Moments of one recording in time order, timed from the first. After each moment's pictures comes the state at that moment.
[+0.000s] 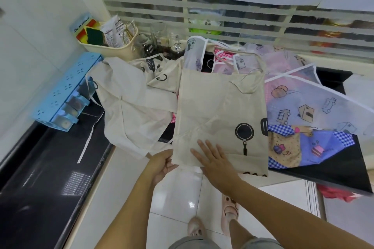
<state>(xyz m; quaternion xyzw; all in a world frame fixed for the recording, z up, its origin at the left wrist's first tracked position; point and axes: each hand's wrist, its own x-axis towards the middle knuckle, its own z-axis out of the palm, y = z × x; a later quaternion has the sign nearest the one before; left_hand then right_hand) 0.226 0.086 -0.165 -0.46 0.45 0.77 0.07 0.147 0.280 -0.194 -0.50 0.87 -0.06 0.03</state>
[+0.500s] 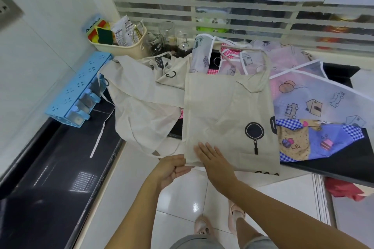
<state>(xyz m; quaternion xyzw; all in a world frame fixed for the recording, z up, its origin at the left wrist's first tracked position) 0.259 0.092 -0.158 -0.40 0.46 0.78 0.13 0.179 0.256 -0.194 -0.46 0.87 -0.09 0.12</state>
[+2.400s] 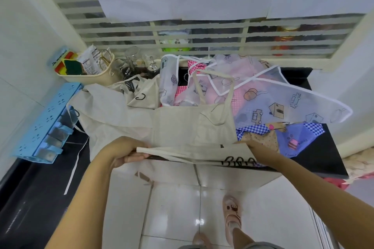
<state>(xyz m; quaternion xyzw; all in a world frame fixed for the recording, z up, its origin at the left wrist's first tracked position) 0.182 0.036 -0.042 -0.42 0.64 0.61 0.19 0.047 0.397 -0.120 -0.20 0.84 -0.35 0.37</state>
